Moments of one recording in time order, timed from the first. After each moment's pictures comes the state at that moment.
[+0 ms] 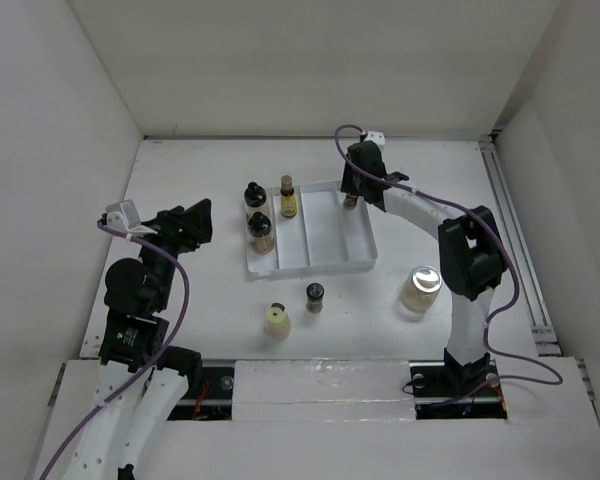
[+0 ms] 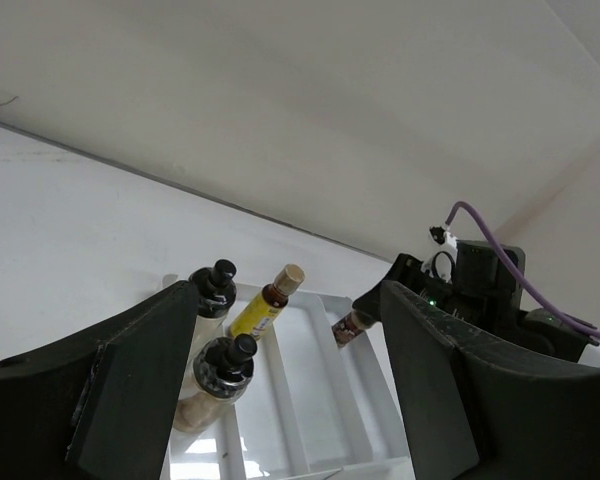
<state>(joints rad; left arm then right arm) -0.25 0.45 0.70 -0.09 -0.13 -0.56 0.46 1.98 1.51 -0.19 0.34 0.42</state>
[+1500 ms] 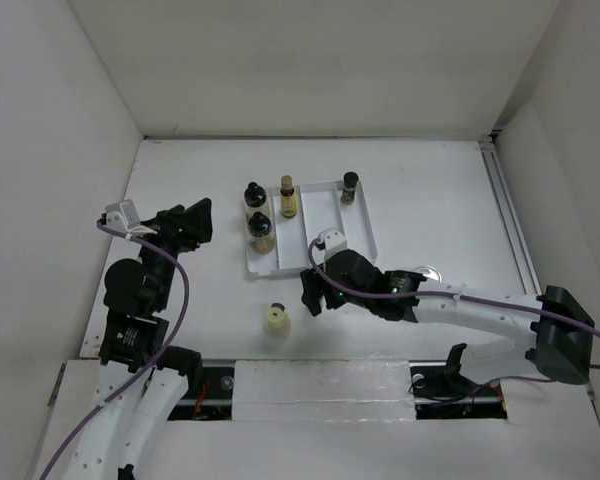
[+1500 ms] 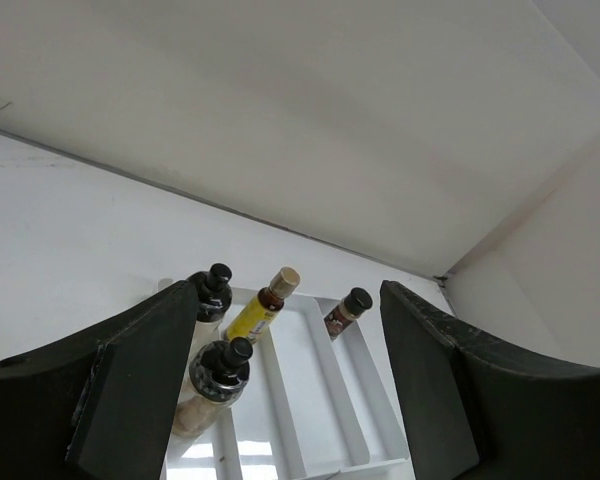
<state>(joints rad) -0.25 0.45 0.70 -0.08 -0.12 -0.56 1.10 1.30 0.86 -0.25 0.24 0.49</state>
